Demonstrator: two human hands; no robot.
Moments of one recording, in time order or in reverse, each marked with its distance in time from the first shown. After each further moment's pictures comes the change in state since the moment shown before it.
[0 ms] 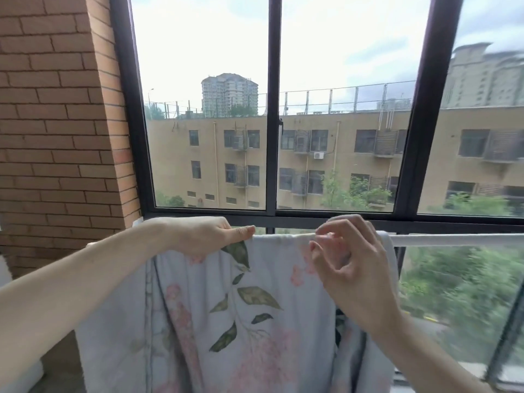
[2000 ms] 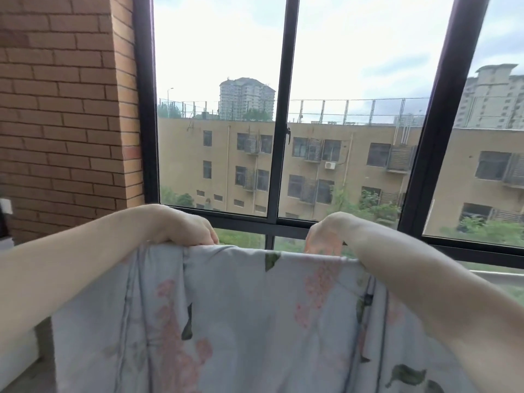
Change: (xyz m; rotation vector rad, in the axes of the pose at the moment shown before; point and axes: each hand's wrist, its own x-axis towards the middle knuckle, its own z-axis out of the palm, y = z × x) left_hand 0.031 -0.008 -0.011 -0.151 -0.119 -0.299; right_hand 0.140 0.146 0.094 -0.582 -1.471 0.534
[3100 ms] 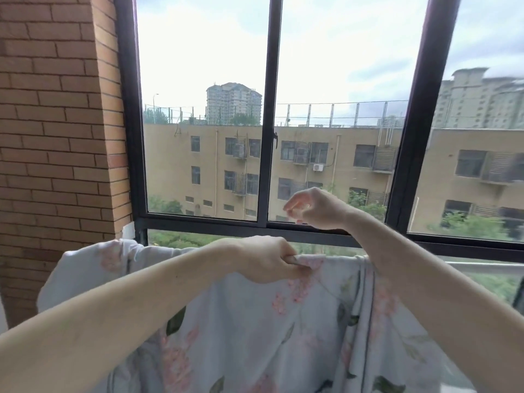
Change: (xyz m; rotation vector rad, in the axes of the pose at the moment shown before) left_hand -0.008 0.108 0.079 0.335 0.241 0.510; right_hand -0.092 -0.001 -0.020 0.410 0.582 -0.485
